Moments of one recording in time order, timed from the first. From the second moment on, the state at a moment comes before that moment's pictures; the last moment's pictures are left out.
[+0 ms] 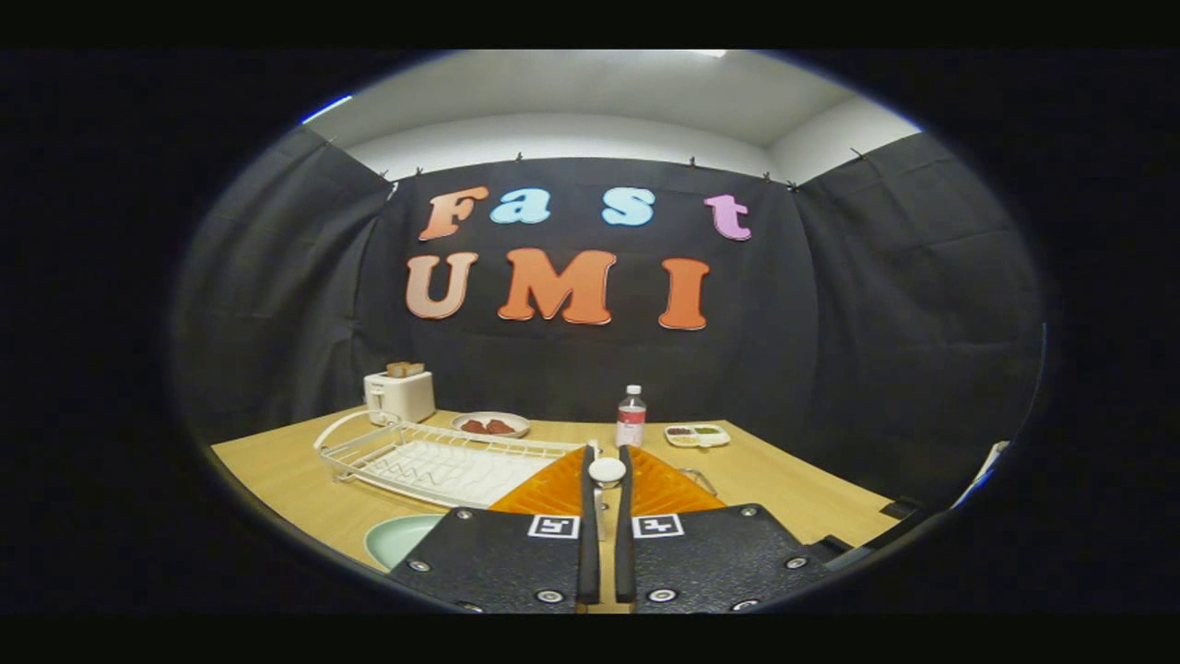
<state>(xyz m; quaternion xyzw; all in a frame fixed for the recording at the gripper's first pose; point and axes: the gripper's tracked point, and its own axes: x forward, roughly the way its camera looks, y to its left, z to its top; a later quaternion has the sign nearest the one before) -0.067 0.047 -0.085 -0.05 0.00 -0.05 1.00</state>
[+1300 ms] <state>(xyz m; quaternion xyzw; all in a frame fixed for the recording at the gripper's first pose) -0.066 0.166 -0.214 -0.05 0.11 0.08 0.99</state>
